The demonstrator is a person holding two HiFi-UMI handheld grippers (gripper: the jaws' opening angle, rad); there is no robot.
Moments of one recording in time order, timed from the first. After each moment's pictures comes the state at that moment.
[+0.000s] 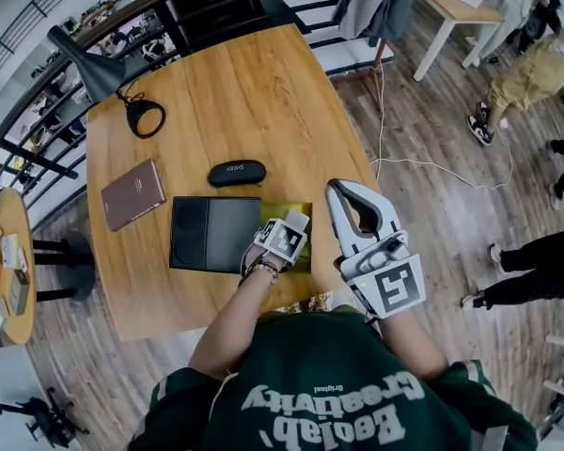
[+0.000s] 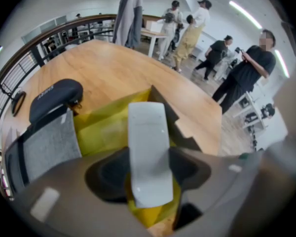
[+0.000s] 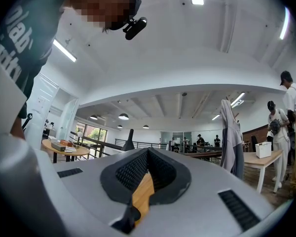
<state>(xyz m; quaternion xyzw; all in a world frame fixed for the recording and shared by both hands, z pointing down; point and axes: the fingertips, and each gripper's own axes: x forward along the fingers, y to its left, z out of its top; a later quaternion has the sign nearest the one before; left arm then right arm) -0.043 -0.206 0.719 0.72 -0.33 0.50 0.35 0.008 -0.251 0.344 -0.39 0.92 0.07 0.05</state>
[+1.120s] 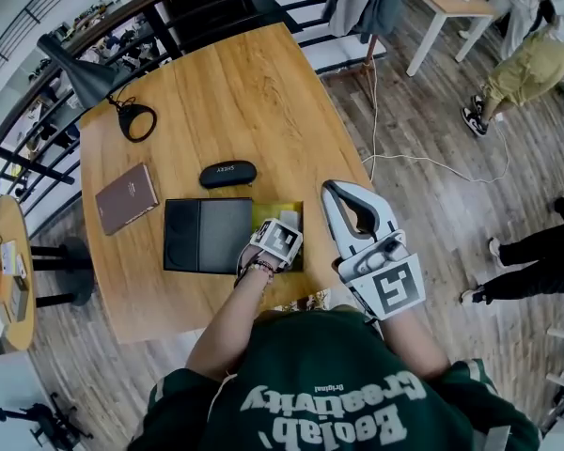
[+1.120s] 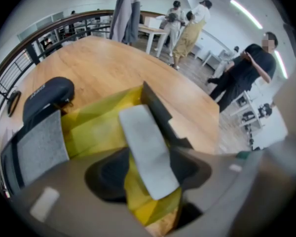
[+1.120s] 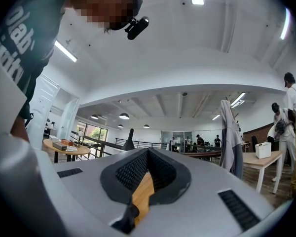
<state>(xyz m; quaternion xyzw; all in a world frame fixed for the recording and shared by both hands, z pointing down) -0.029 -0.200 0.723 0.72 -0.31 0.51 0.36 0.026 -0.247 0.345 -0.39 0.92 0.07 0.04</state>
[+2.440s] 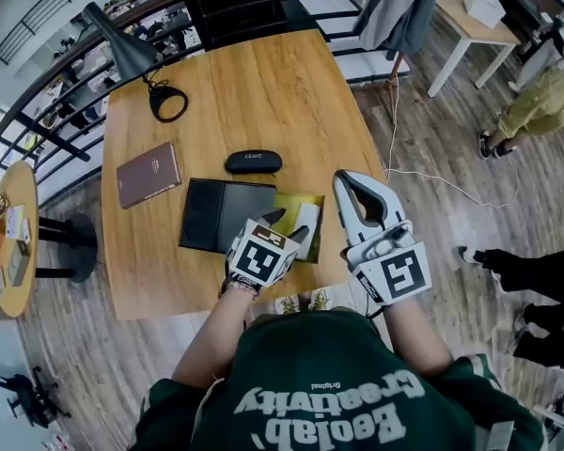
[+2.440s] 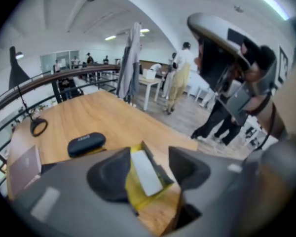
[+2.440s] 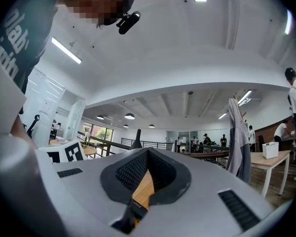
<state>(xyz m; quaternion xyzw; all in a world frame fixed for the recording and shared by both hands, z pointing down) -0.051 -0.195 0.537 0.82 -0.40 0.32 0.24 -0.003 -0.224 0.338 -0.35 0.93 0.07 0.04</state>
